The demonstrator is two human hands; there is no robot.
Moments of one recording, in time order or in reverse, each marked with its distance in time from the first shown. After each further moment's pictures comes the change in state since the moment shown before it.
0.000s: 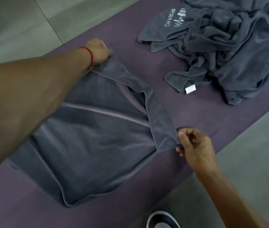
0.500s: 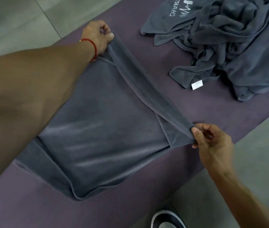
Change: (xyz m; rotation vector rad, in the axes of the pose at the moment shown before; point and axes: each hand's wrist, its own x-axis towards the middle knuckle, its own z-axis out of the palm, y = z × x) left_hand 0.026 -0.005 0.007 -0.157 0.209 0.133; right_hand 0.013 0.011 -0.014 0.003 0.184 -0.097
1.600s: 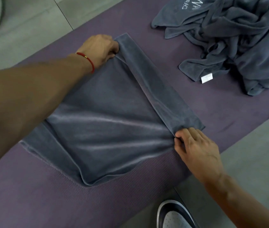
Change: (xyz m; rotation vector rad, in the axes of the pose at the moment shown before) left_hand -0.059 -0.037 -0.036 0.577 -0.221 0.691; right_hand -0.041 0.003 0.031 -0.741 -0.090 -0.798
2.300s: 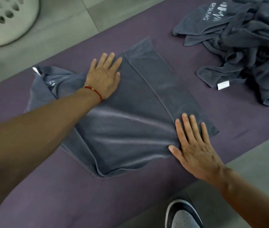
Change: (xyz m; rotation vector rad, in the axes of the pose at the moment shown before) left_hand -0.106 0.027 0.027 0.044 -0.053 -0.440; right_hand 0.007 -0.013 0.012 -0.216 -0.461 -0.175
